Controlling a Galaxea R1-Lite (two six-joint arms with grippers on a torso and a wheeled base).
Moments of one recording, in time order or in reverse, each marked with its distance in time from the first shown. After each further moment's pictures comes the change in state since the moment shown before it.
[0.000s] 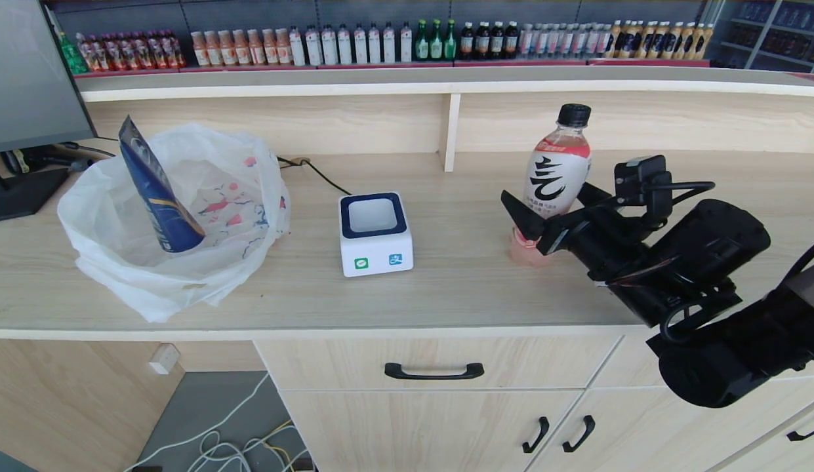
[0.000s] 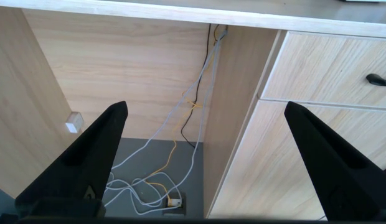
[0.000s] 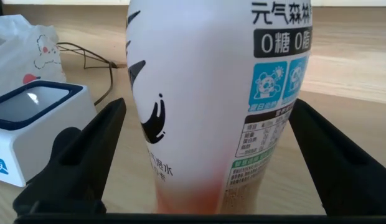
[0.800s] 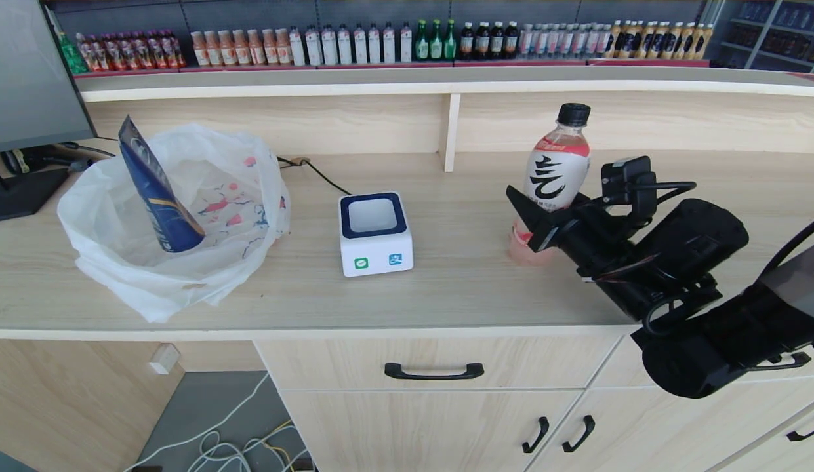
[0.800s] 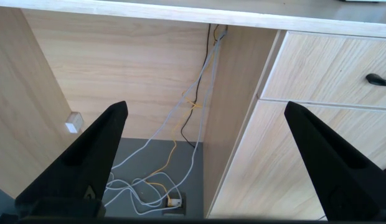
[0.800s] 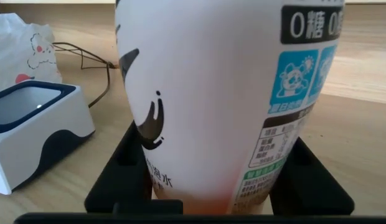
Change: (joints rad) left arm 0.000 0.000 0.000 0.000 0.000 0.000; right arm 0.001 0.046 -0.057 0.001 0.003 0.001
